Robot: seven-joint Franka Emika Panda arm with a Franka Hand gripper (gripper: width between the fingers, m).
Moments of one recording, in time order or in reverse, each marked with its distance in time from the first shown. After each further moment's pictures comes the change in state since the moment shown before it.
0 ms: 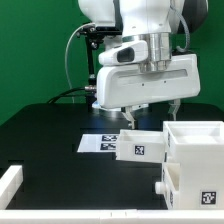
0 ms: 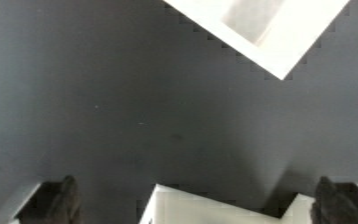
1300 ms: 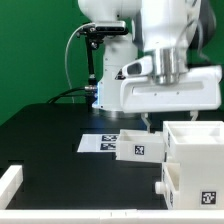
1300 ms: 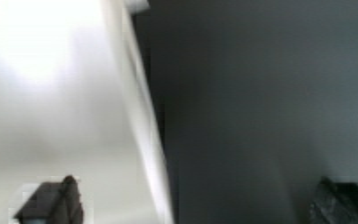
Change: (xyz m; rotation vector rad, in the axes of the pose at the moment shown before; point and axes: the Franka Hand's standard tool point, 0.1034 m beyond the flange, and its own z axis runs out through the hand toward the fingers) arm -0.061 -0.060 0.040 -0.008 0.023 0.548
